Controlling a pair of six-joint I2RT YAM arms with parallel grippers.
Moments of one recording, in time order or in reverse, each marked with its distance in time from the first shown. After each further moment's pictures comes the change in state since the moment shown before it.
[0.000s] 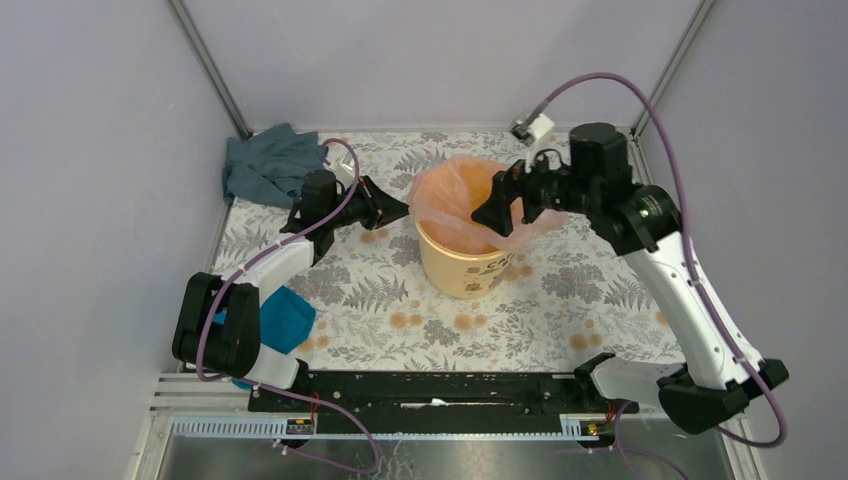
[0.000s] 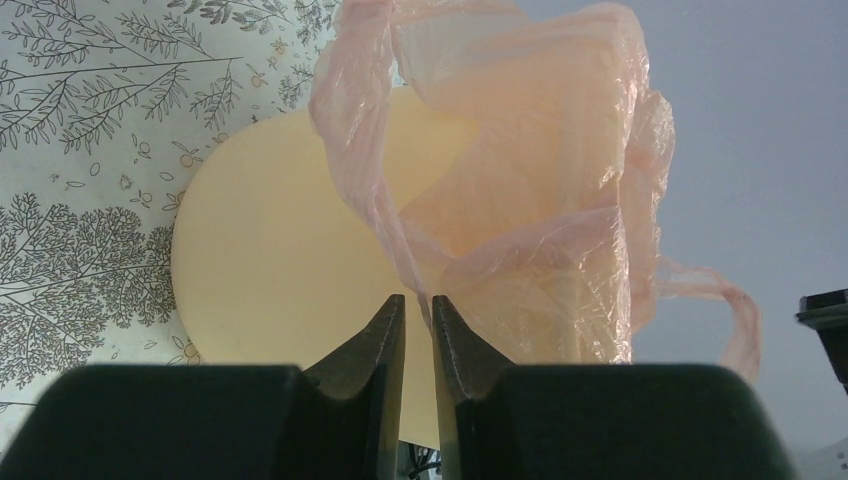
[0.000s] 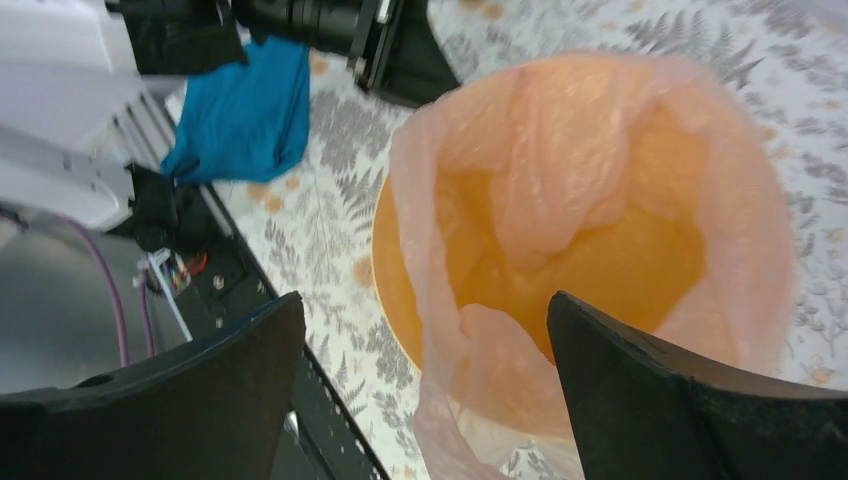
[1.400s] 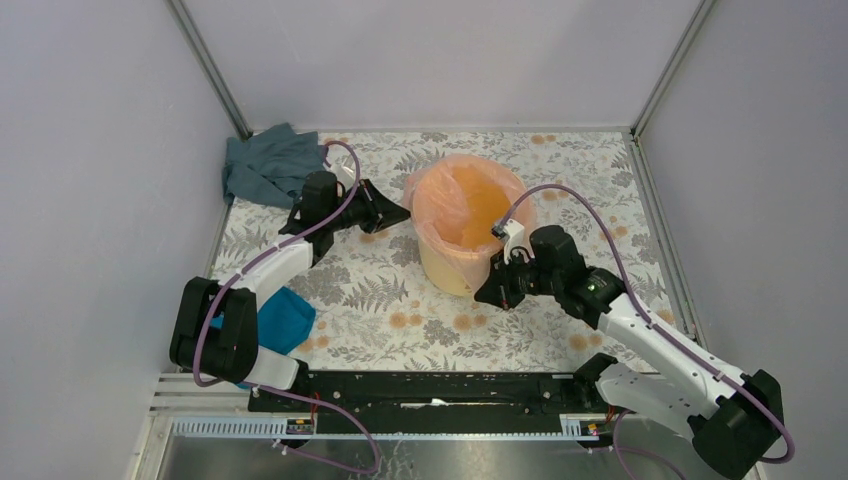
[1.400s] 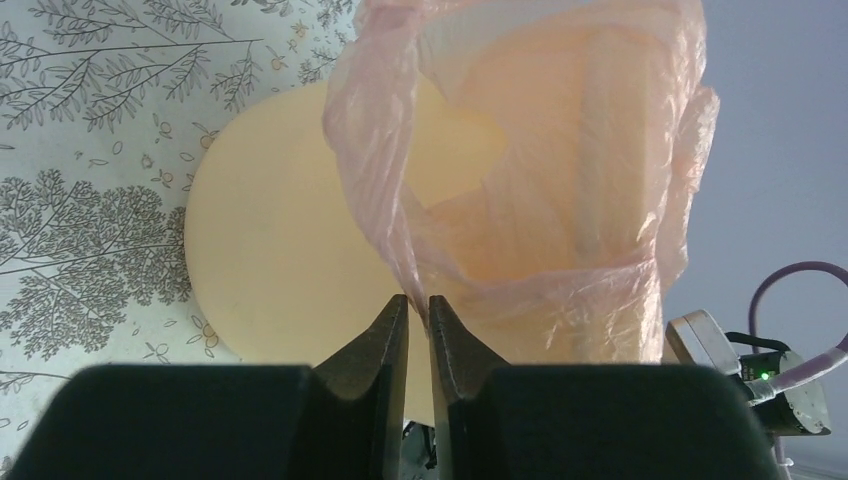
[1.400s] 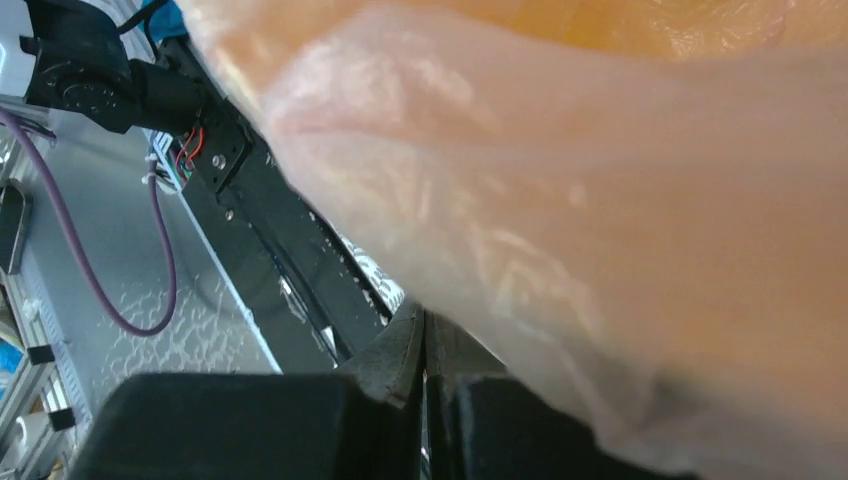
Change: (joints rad) left arm -0.010 -0.024 0.001 -0.068 -0.016 0.043; right arm 0.186 -0.232 -0.819 0.341 0.000 0.207
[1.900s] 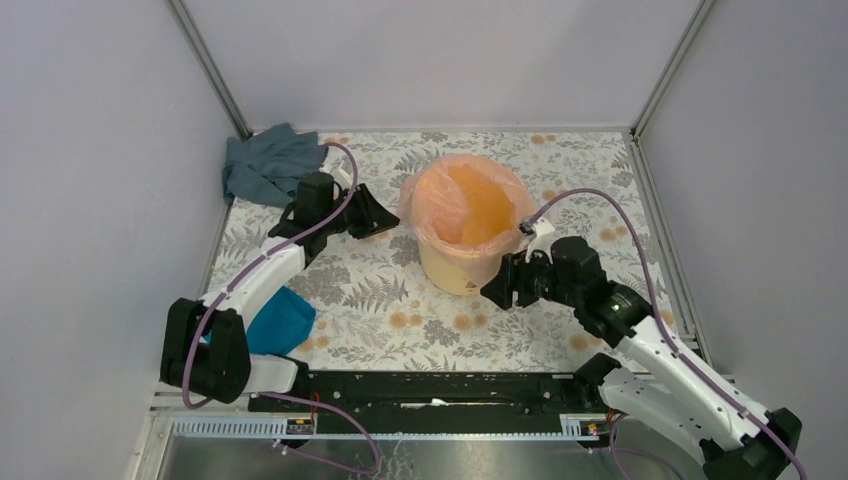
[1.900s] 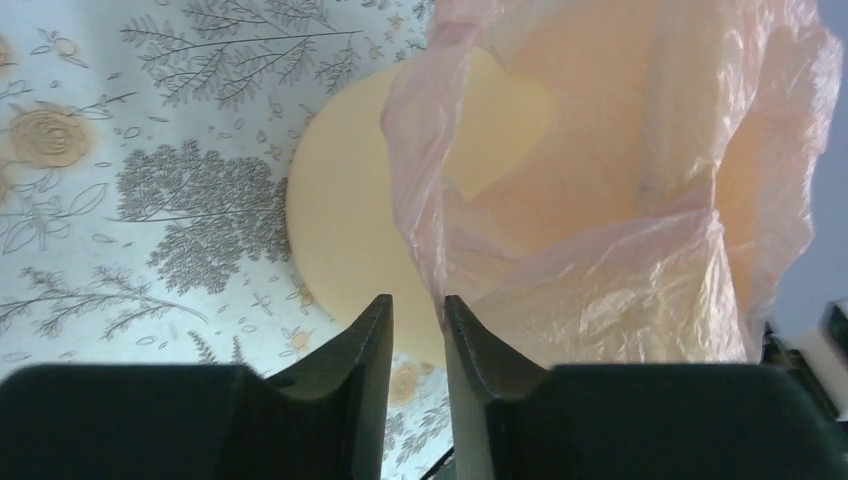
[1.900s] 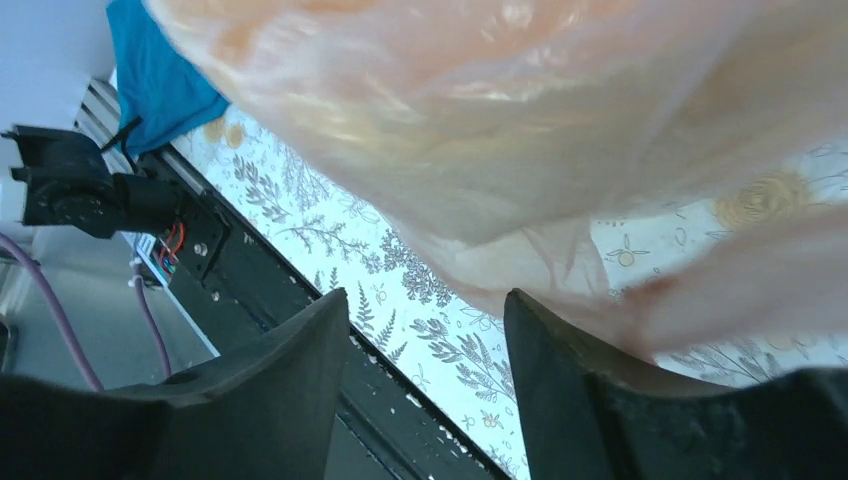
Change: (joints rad) left arm -0.001 -0.078 0.038 -0.264 -0.111 0.210; right arm 0.002 -0.167 -0.092 0.055 0.207 0.146
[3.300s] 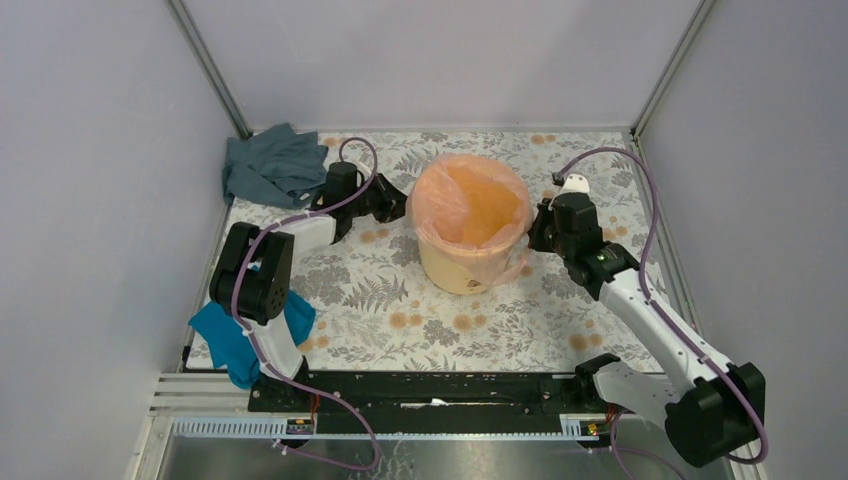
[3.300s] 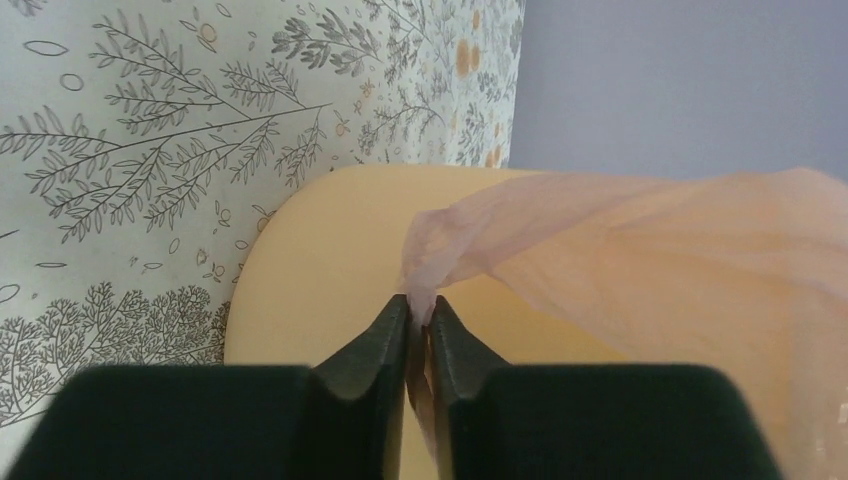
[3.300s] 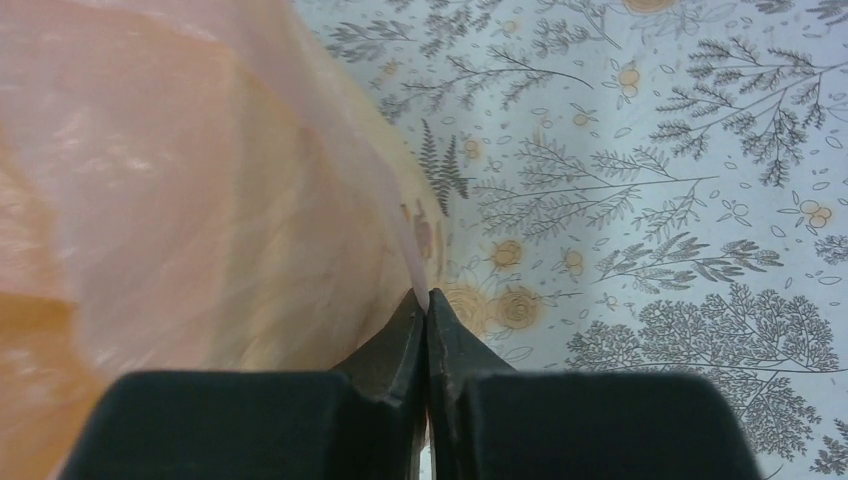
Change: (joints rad) left arm 0.014 0.437 0.131 0.367 0.100 -0.304; right arm -0.246 0.258 0.195 0.028 0.413 0.002
